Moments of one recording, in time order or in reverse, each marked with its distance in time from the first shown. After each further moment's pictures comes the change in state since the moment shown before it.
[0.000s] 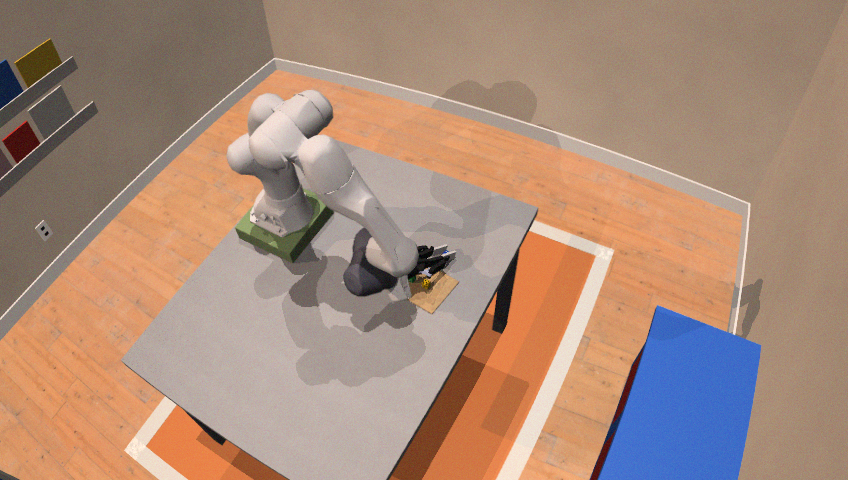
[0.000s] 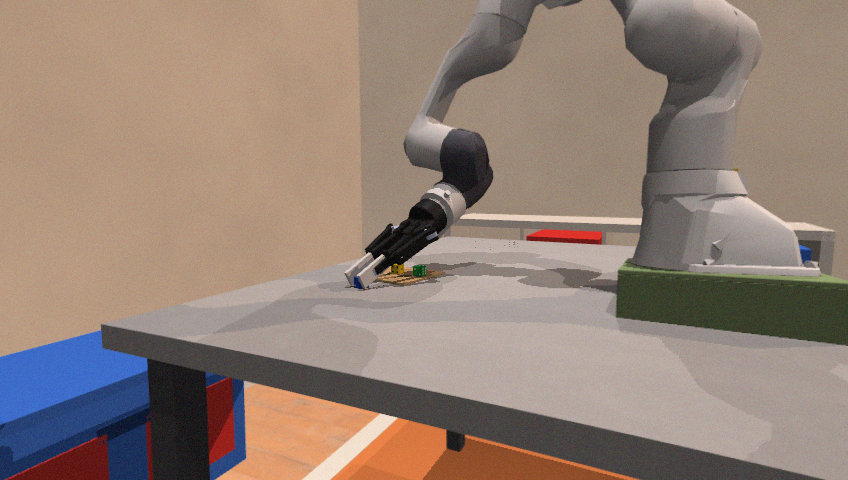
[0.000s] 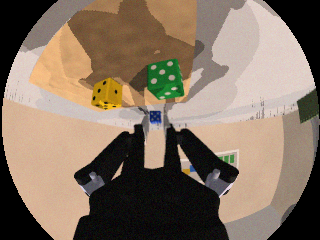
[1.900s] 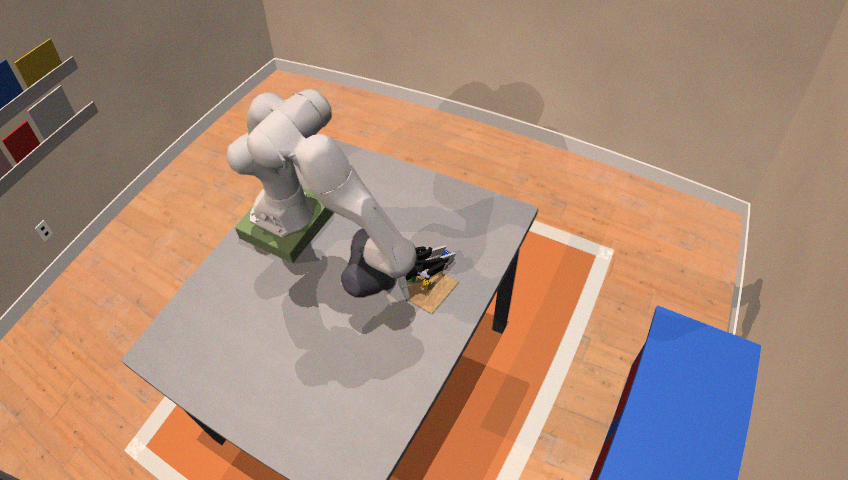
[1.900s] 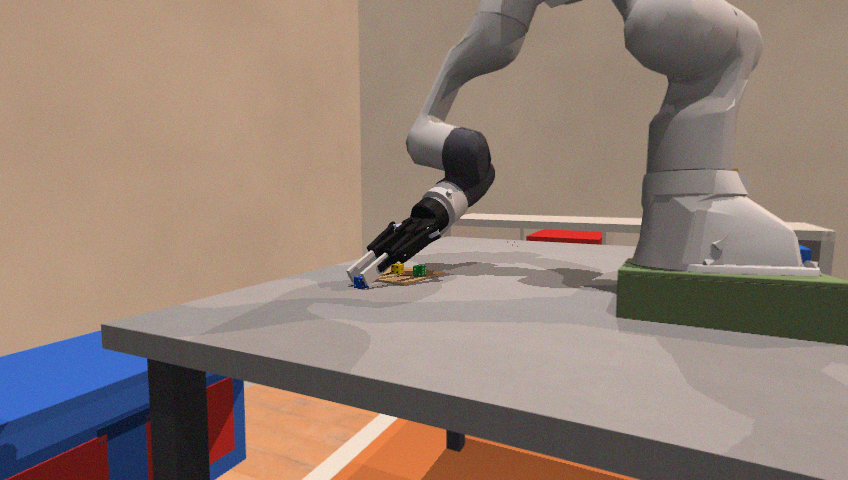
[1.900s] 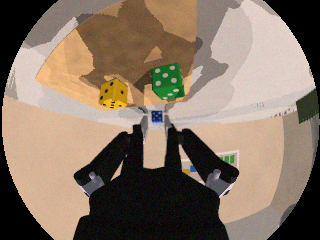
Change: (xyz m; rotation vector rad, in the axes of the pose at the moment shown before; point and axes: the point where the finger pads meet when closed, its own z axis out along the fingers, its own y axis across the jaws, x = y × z) arm 0.002 -0.003 -0.008 0.007 0.003 -0.004
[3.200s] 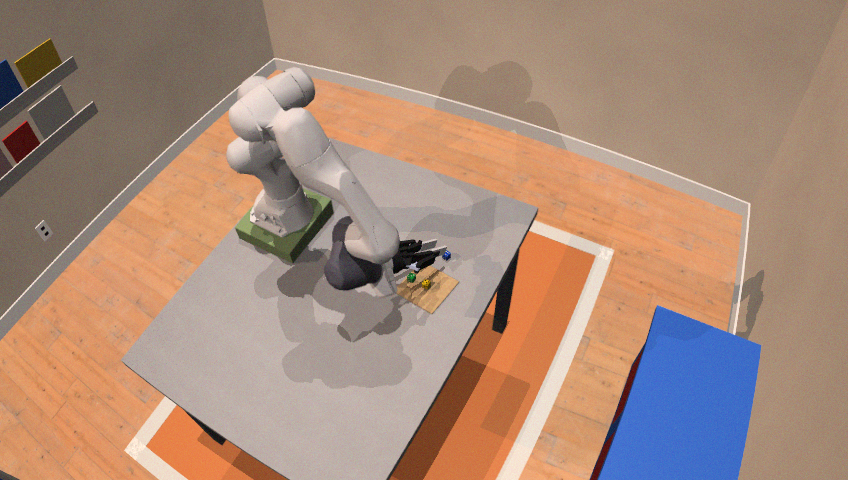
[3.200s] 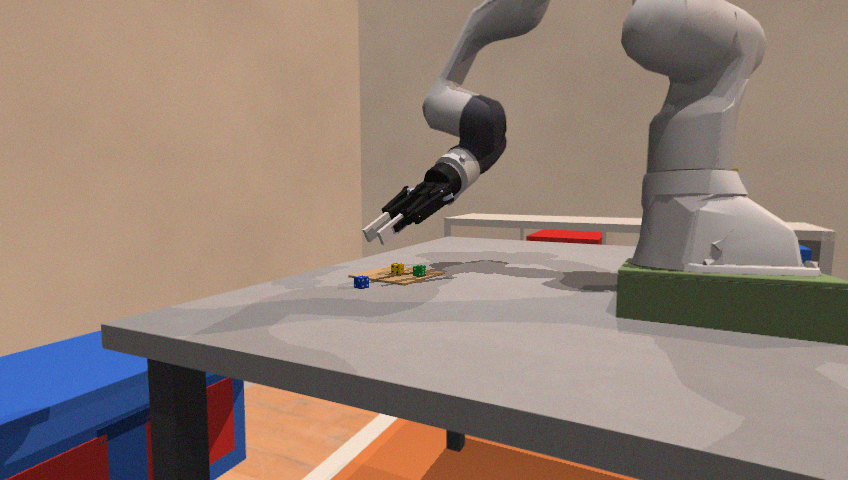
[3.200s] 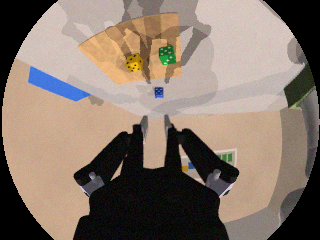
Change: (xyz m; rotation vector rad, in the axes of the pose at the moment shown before) arm -0.043 -0.003 -0.069 0.010 0.006 -0.031
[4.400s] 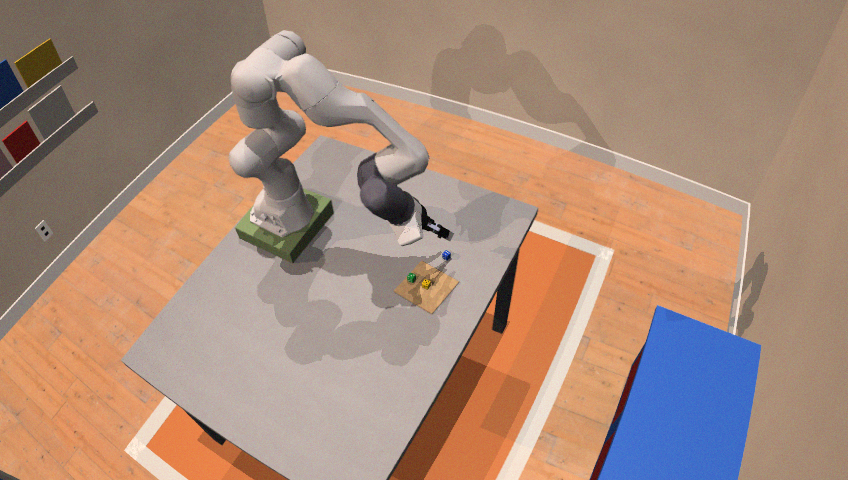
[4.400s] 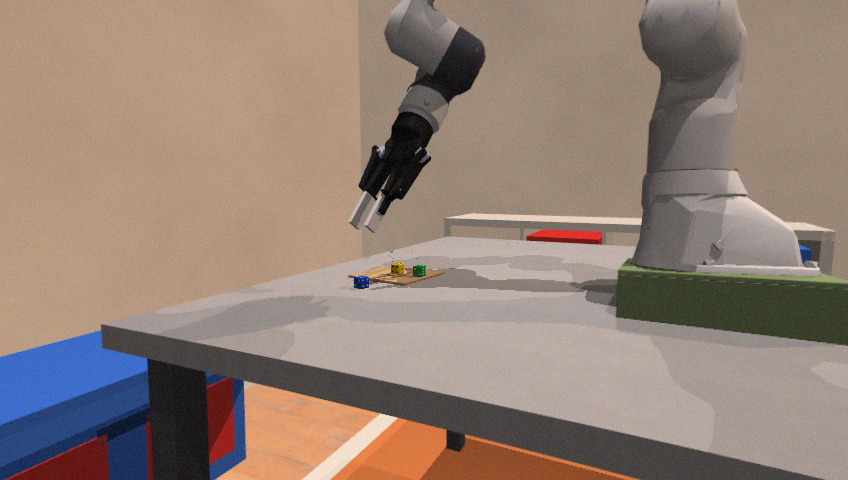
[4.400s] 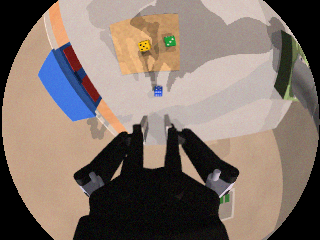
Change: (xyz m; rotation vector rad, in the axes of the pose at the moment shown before) arm -0.049 0.007 0.022 -0.038 0.461 -0.111
